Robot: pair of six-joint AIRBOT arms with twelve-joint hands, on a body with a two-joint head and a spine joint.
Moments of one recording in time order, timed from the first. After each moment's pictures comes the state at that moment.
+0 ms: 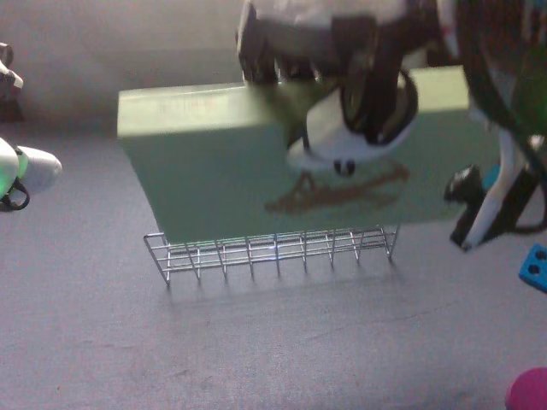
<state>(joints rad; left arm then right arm) -0.05 -0.49 0.46 1.15 0.92 0.23 0.15 -1.16 0.59 -0.97 -0.91 0.08</state>
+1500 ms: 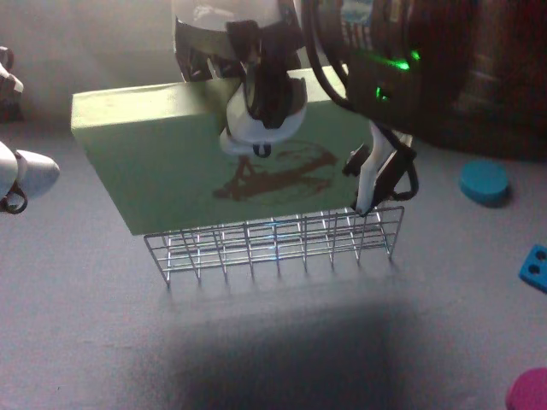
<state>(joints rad) -0.05 -0.49 0.46 1.14 0.93 0.23 0.01 -1.37 0.84 -1.08 -0.79 0.15</state>
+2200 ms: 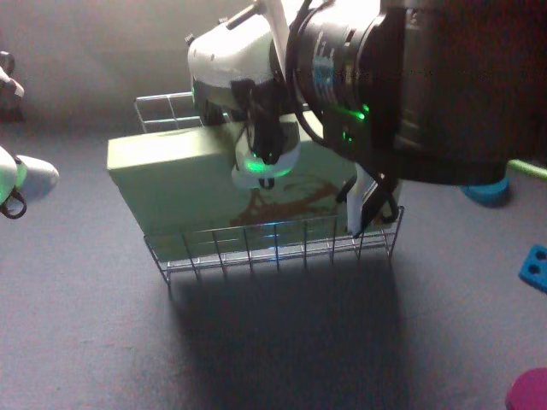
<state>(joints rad) -0.05 -0.49 0.46 1.14 0.93 0.23 -0.11 -1.44 0.97 -1.10 -0.73 0.16</state>
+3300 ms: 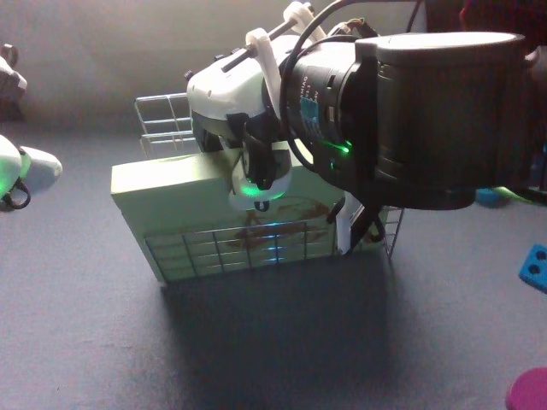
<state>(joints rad) -0.05 -0.52 0.49 1.13 0.93 0.25 -0.18 -1.48 1.02 -1.14 -0.69 0.20</state>
